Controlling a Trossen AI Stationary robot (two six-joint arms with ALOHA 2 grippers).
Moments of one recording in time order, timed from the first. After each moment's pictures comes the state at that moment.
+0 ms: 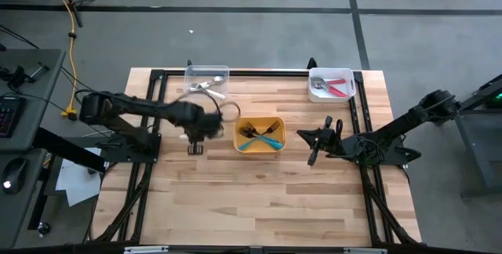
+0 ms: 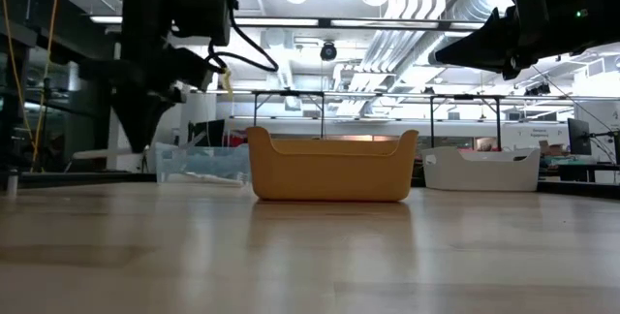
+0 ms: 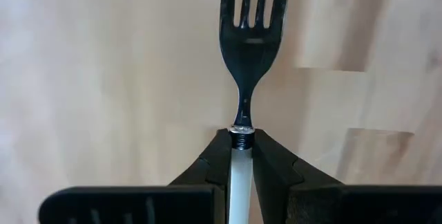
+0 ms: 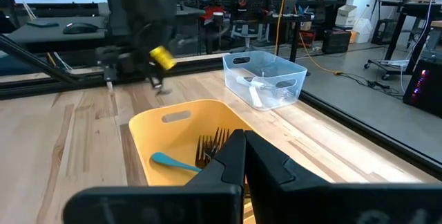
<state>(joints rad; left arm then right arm) 0.08 1.48 0.90 -0.97 -0.09 0.05 0.40 1.06 0.20 0.75 0.83 0.08</state>
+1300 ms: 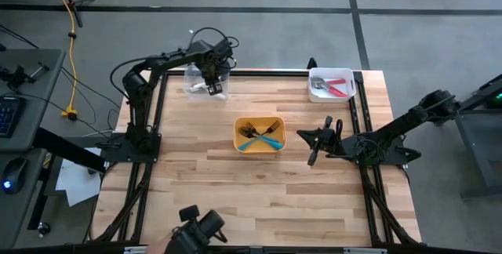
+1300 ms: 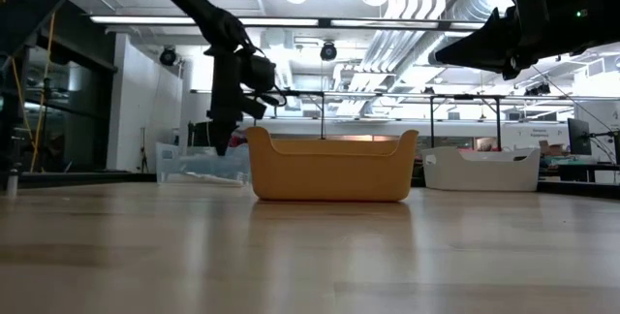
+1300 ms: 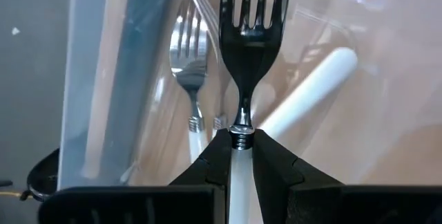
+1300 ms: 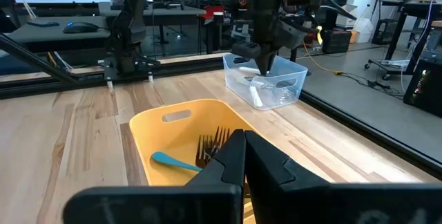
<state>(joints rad) 0.78 1.98 1.54 -1.05 -0.17 0.44 0.40 1.06 0.20 0.75 0.83 0.08</state>
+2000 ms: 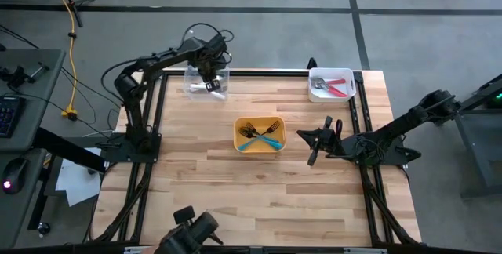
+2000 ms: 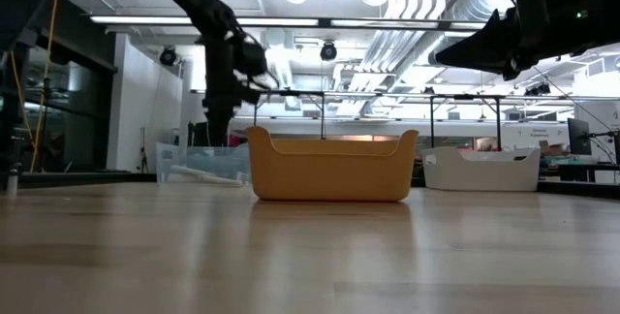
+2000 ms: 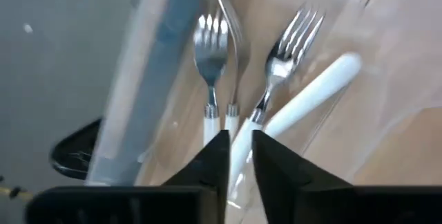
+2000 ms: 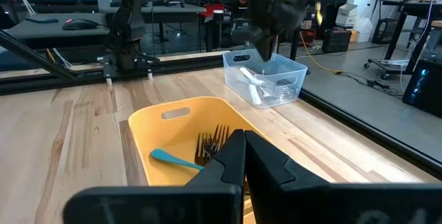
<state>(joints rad) 0.80 1.91 1.51 -1.02 -0.15 0.40 0.40 1.06 0.20 0.75 0.83 0.08</state>
